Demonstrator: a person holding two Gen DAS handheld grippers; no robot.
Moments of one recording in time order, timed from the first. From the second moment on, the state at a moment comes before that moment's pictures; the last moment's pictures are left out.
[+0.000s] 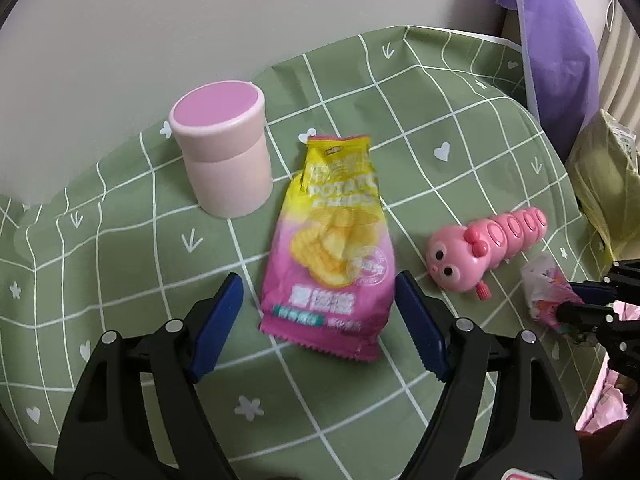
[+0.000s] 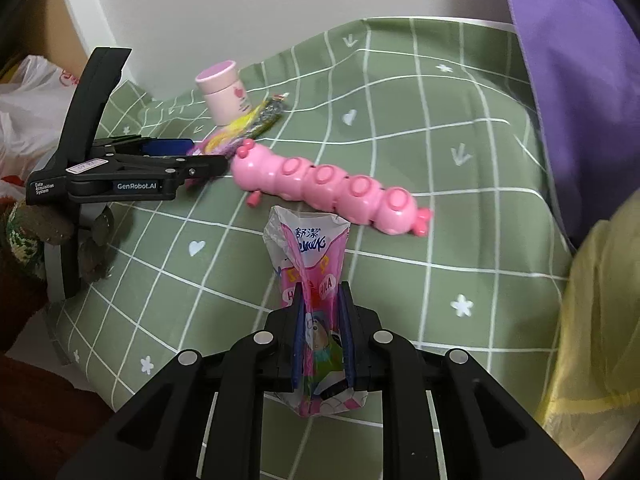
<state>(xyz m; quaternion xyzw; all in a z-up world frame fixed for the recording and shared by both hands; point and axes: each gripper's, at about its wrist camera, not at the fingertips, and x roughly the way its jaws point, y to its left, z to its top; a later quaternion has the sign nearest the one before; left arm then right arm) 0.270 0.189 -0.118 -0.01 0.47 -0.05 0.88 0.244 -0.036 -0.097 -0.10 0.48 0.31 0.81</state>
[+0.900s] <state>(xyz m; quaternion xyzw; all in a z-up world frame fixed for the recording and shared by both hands) 0.219 0.194 -0.059 -0.06 0.42 -0.05 0.90 0.224 -0.057 -0.075 -0.08 0.42 0.30 0.85</state>
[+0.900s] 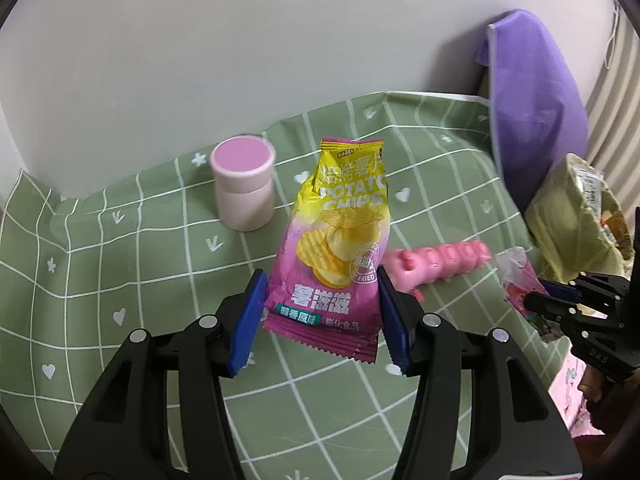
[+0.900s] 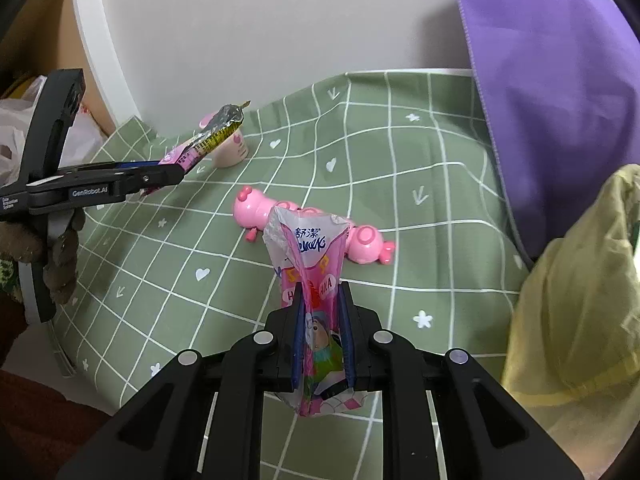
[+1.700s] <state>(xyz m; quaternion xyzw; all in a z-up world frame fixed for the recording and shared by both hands) 0.260 0.036 0.064 0.02 0.30 -0.23 0.93 0.217 -0.189 0.057 -0.03 0.28 0.14 0.95</state>
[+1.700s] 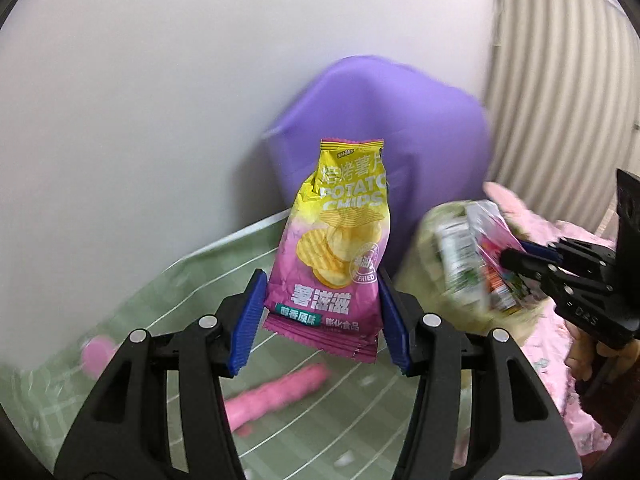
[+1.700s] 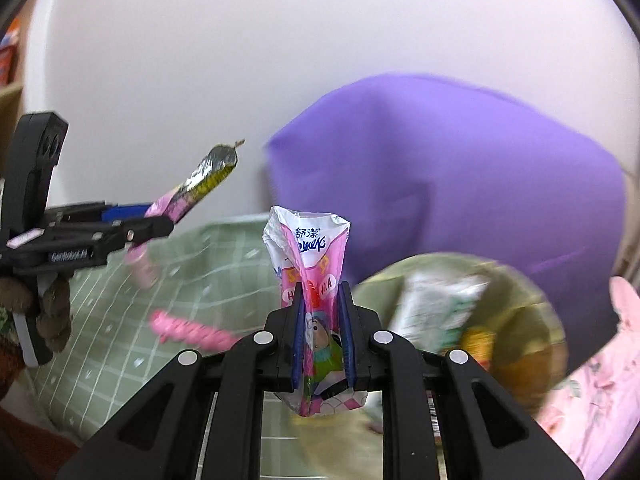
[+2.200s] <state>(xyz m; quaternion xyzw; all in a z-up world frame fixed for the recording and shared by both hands) 0.270 -0.100 0.061 0.09 0.31 -0.34 0.88 0.201 -0.304 0.067 0.02 0.27 0.01 0.96</state>
